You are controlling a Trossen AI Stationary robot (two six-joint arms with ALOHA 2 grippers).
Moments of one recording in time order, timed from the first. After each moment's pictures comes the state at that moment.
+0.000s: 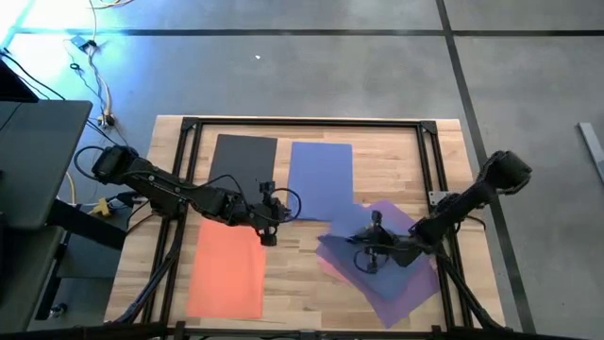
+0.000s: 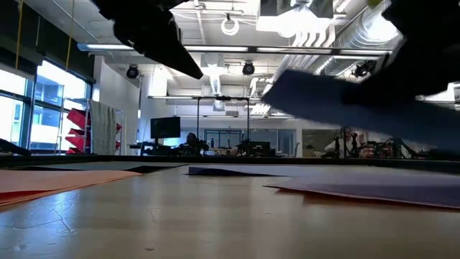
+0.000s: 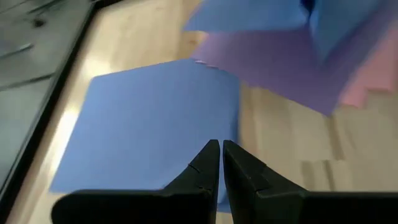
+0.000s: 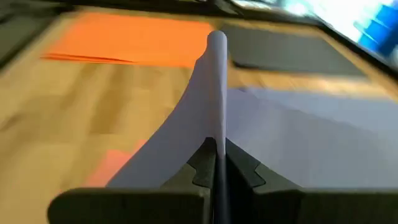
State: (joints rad) left arm -0.28 1.46 0.90 -0.18 -0.43 0.09; right arm 0.65 1.41 0.44 0.49 0.68 0.16
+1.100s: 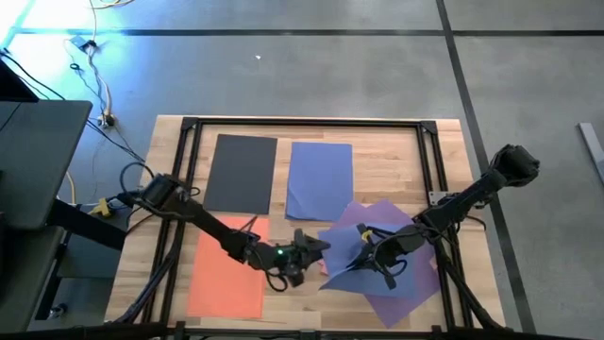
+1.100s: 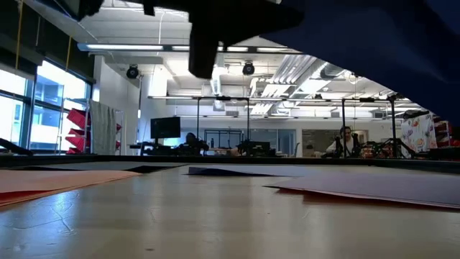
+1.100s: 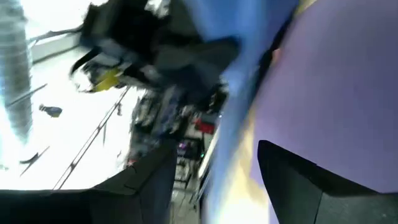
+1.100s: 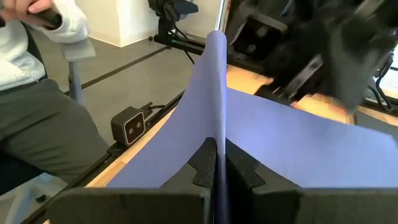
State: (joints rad) left arm -0.49 1.99 1.04 0.89 -0.63 1.24; right arm 0.58 1.31 0.53 0.51 0.11 -0.09
